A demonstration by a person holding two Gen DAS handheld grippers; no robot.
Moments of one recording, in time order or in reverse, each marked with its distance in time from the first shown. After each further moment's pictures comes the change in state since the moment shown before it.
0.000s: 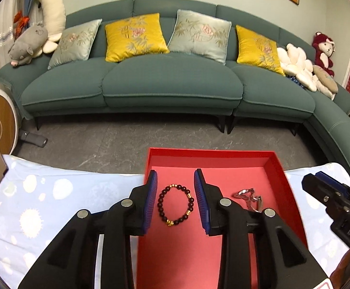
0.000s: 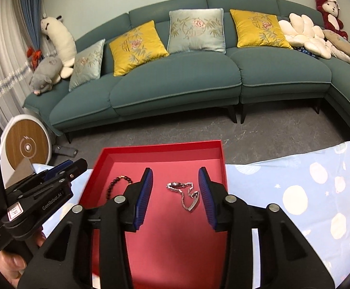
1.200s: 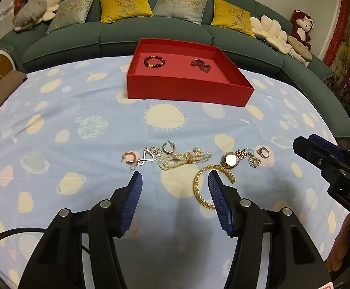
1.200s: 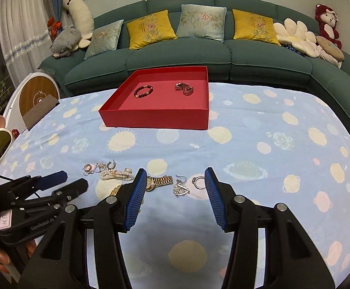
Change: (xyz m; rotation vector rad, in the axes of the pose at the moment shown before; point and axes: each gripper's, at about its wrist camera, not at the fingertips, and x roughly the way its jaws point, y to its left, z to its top) left arm -0.155 -0.021 -0.235 0.006 0.195 -0.117; right arm -0.177 0.015 -0.197 -0.120 0.065 -0.047
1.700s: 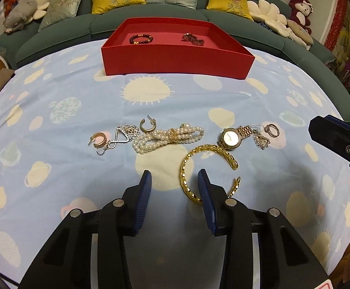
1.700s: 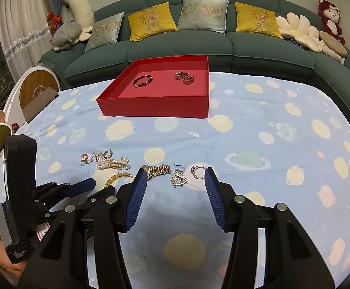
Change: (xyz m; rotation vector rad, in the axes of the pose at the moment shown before) left arm 0.042 -0.022 -0.017 0.054 0.052 0.027; right arm 0.007 -0.004 -0.008 -0.006 0.044 0.009
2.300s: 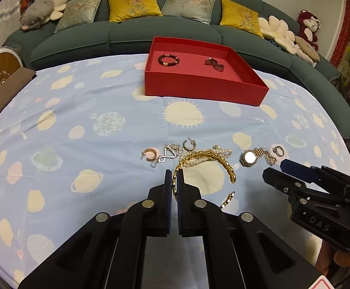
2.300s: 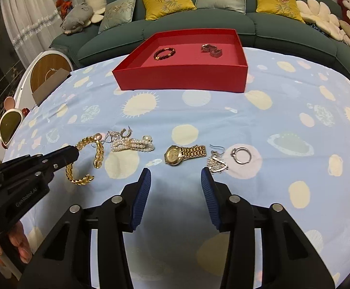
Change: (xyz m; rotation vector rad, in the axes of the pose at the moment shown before) left arm -0.051 0.047 0.010 -0.070 -0.068 0.031; right arm 0.045 0.029 -0.012 -0.020 0.127 0.112
